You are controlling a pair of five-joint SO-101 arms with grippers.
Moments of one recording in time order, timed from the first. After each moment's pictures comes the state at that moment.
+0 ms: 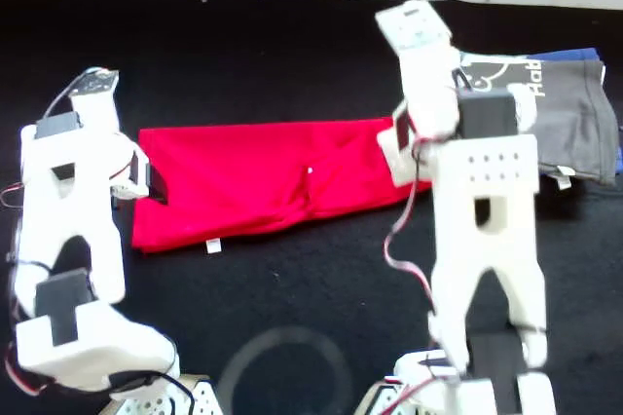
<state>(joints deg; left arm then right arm) -24.7 3.8 18.2 66.2 -10.2 -13.7 -13.0 -11.6 100.5 17.1</state>
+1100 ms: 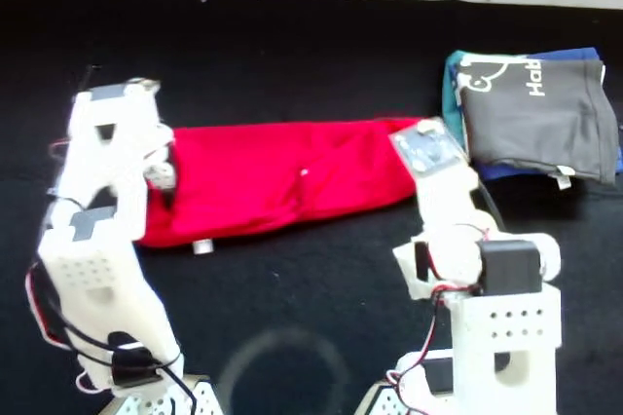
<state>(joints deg) -22.2 33.2 -9.5 82.5 -2.0 -10.1 -52.9 32.3 97.2 18.9</state>
